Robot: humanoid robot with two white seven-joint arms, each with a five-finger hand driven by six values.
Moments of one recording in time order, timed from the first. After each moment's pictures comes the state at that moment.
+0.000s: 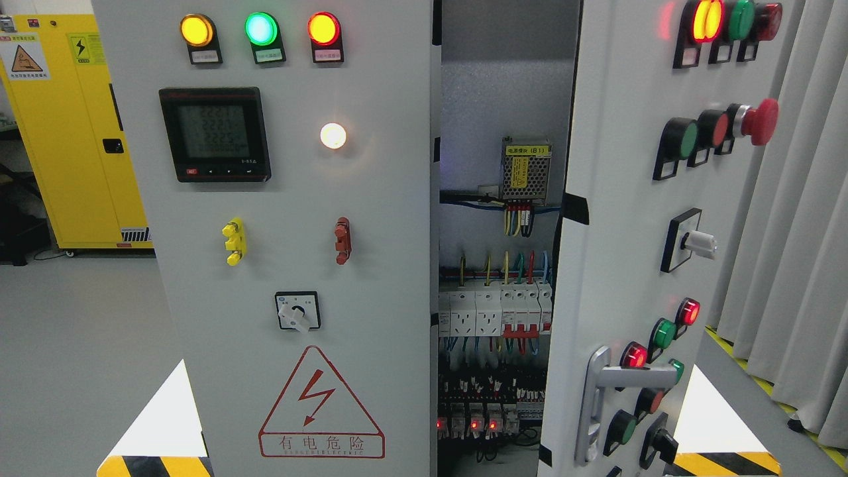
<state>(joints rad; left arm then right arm) 0.00 0.00 -0.18 -0.05 0.18 -0.08 -0.13 0.05 0.13 0.00 -0.13 0.00 0.11 0.06</state>
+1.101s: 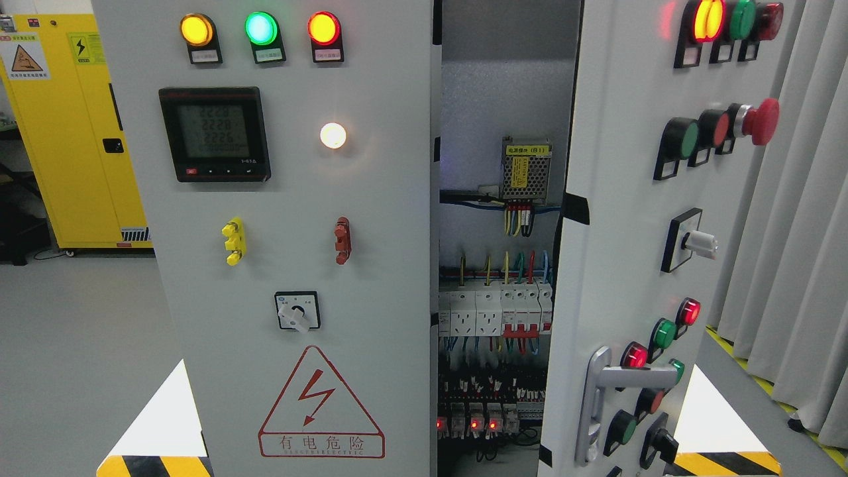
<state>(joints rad) 0.20 0.17 -0.18 -0.63 0.19 -0.13 -0.16 0.02 0.10 0.00 -0.14 0.00 0.11 0.06</state>
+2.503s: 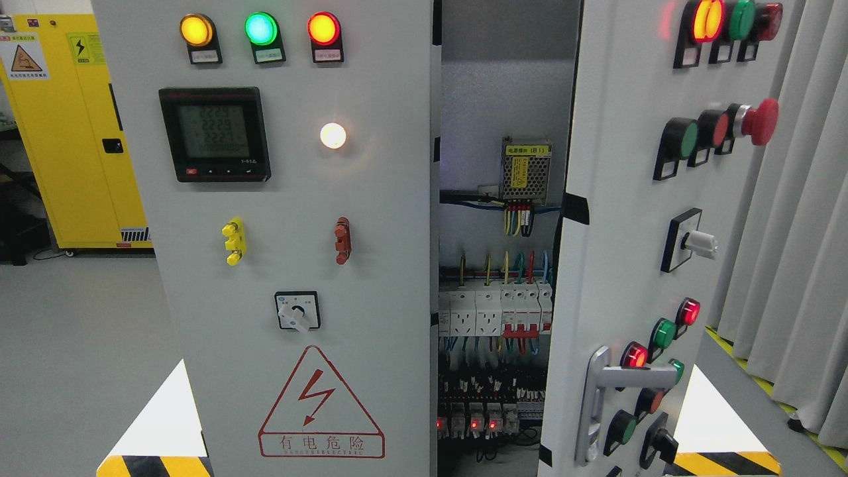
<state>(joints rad) 0.09 0.70 -0.22 -1.62 0.81 -0.17 -0.74 0.04 0.07 0.00 -0.14 0.00 0.10 0.07</state>
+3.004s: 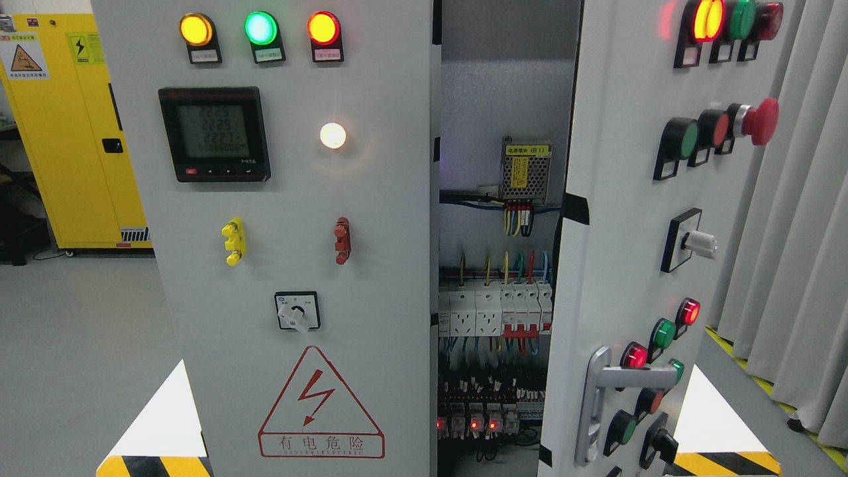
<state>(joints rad) -0.12 0.86 -0.24 -1.80 1.03 -0.03 -0.74 0.04 0.06 0.00 -0.14 0.00 0.10 0.06</state>
